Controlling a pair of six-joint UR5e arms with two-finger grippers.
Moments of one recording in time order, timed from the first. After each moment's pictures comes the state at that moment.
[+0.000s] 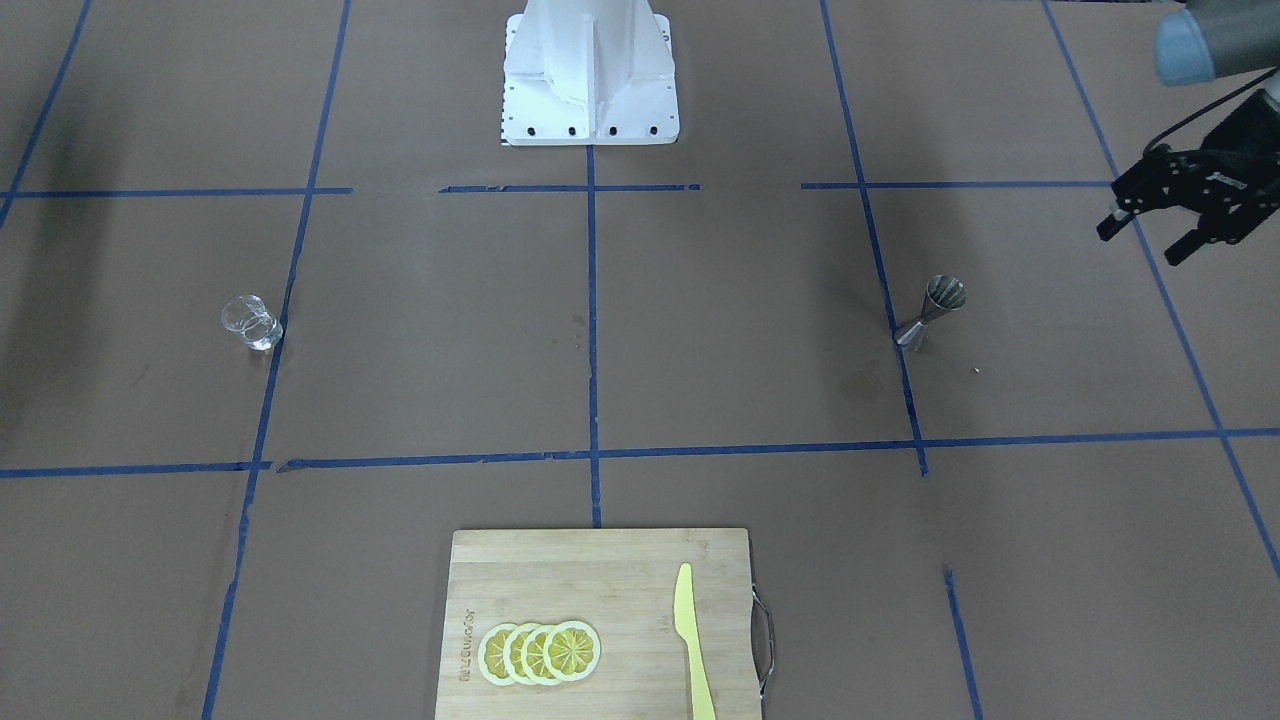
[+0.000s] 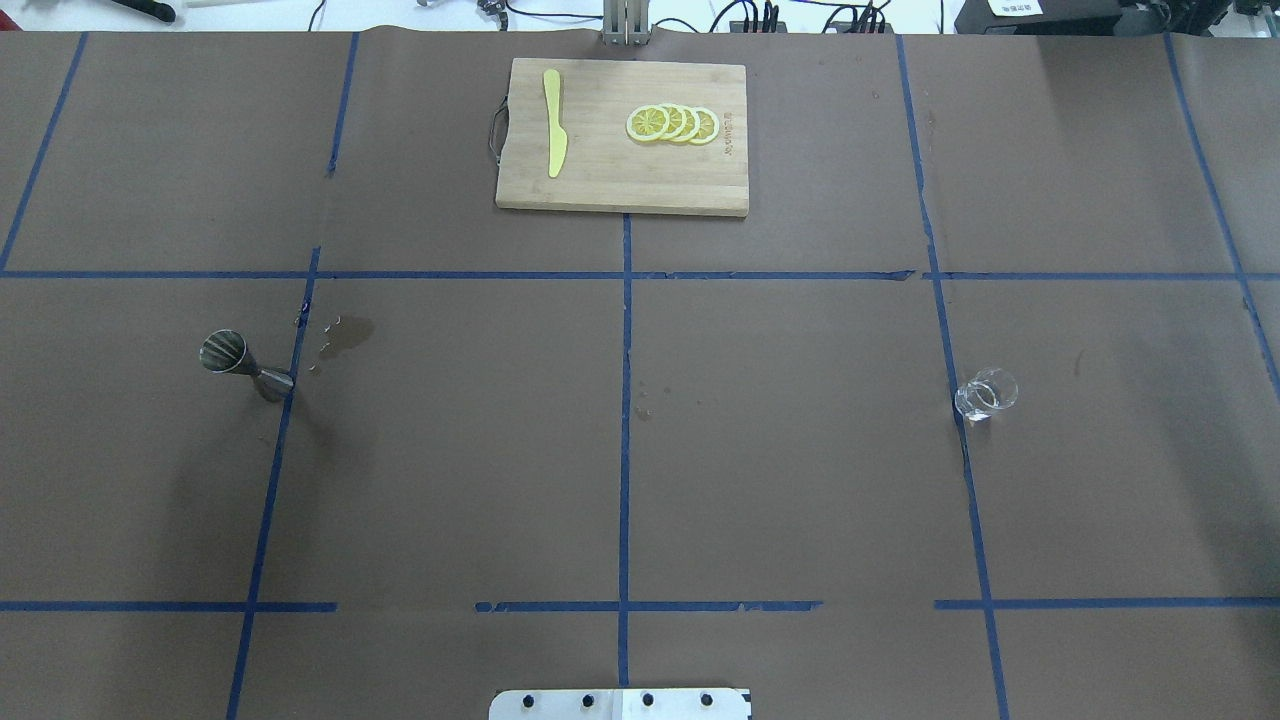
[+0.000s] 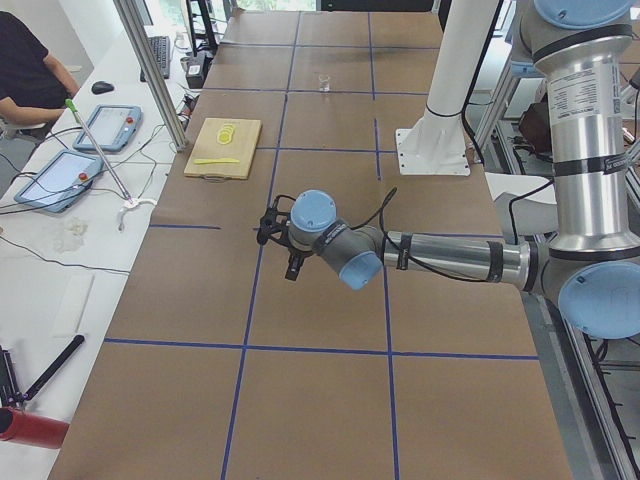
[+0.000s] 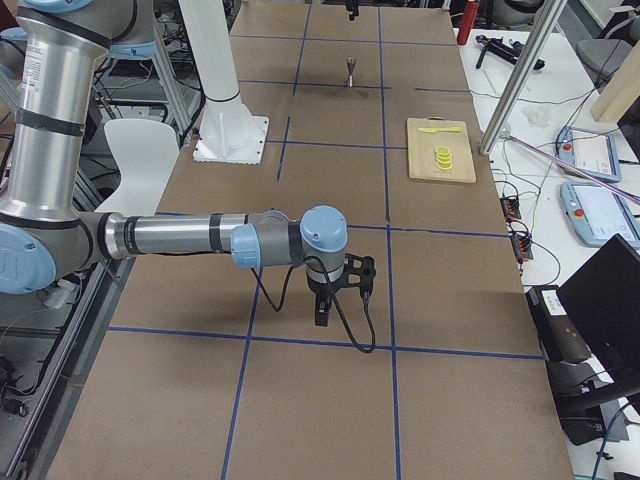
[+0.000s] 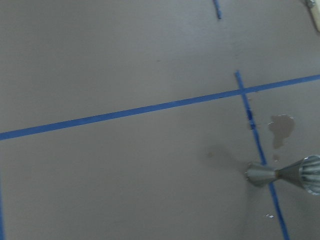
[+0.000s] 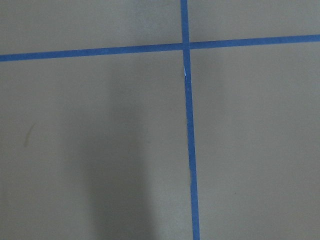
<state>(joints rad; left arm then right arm) -1.14 -1.39 -1.91 -2.31 -2.30 -0.74 1.49 -1.81 1.87 -1.50 2.36 0.20</state>
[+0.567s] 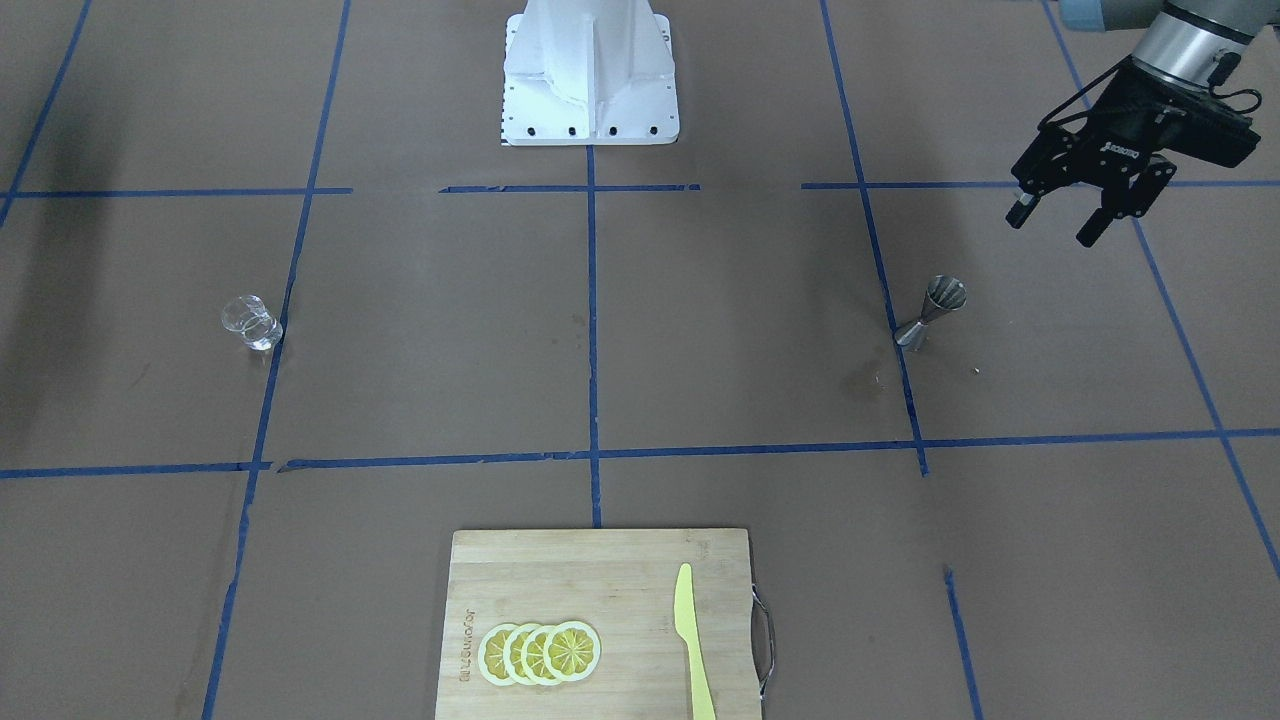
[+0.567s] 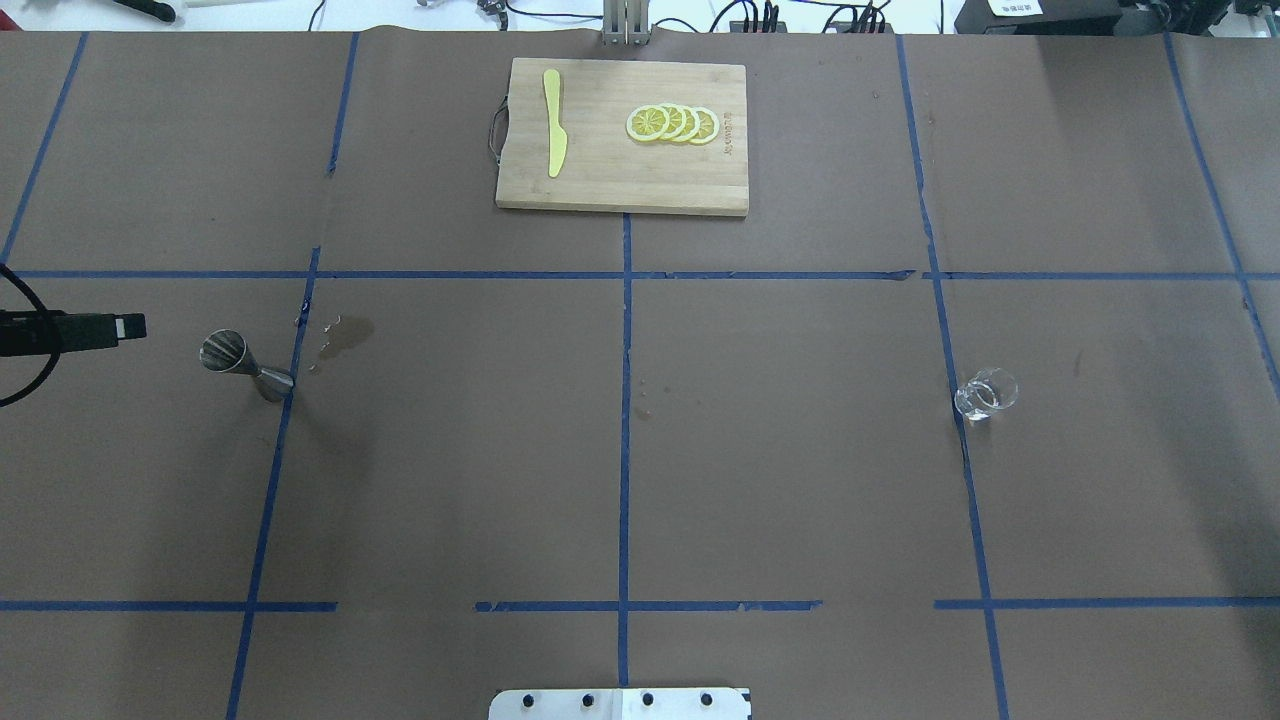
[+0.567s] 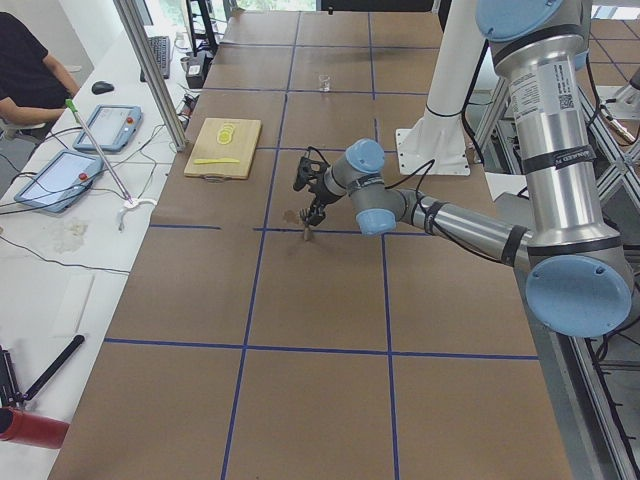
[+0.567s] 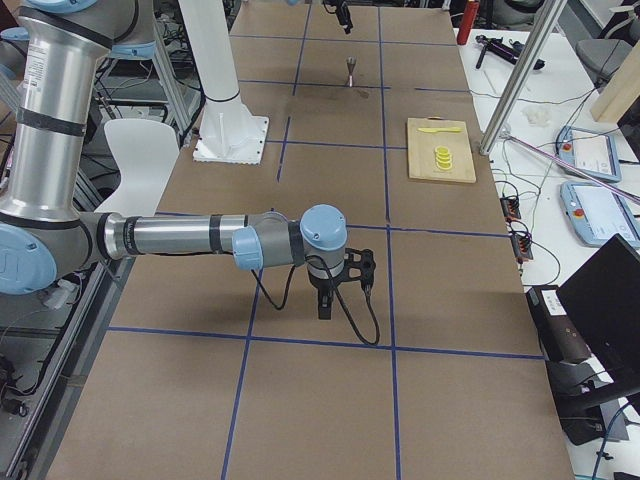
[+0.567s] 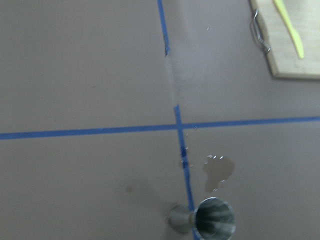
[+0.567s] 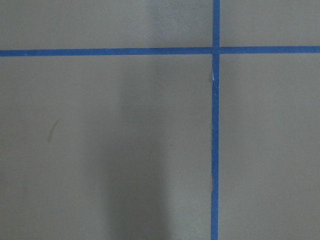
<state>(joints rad) -0.79 -1.29 -2.08 -2.51 -1.73 -1.10 1.47 -1.82 1.87 -1.43 2.39 0.20</state>
